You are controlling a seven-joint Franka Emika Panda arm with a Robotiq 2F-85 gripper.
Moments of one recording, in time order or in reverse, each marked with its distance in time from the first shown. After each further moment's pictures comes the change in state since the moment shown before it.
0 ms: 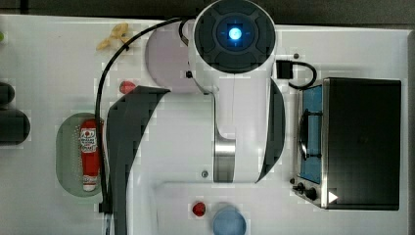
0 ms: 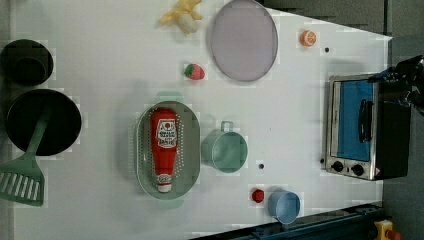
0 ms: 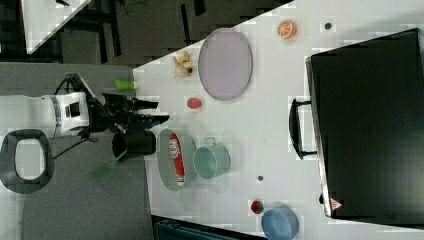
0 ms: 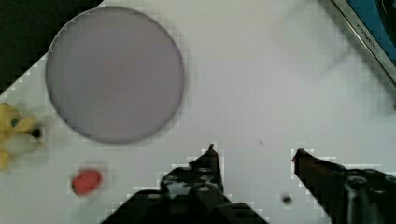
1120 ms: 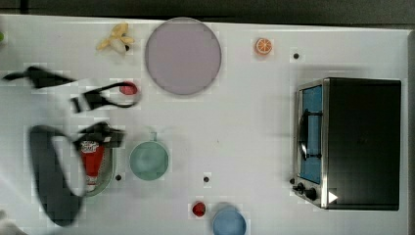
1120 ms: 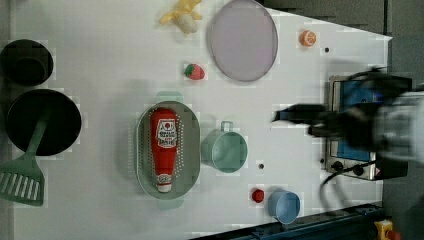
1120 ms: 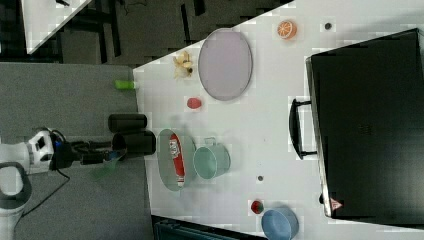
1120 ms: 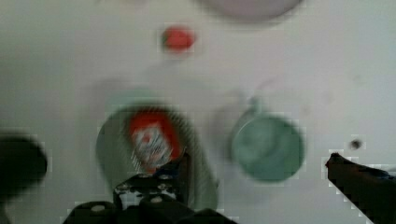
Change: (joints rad) arm -0.042 -0.025 0.537 -0.078 0.032 0.048 0.041
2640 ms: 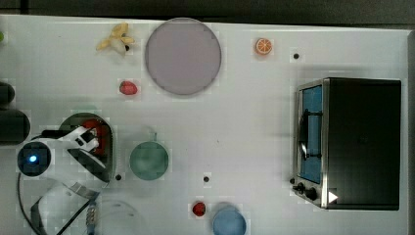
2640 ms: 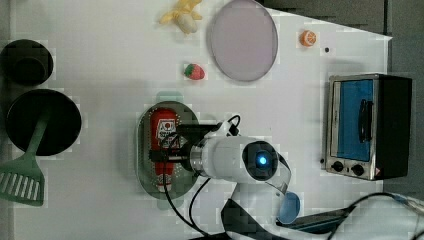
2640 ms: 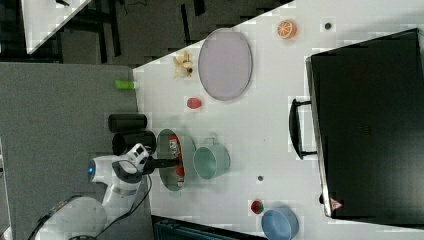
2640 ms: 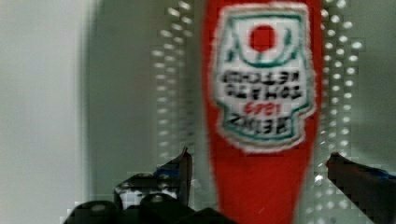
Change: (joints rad) arm 0.095 0.582 0.106 -0.312 -0.452 0.755 0.231
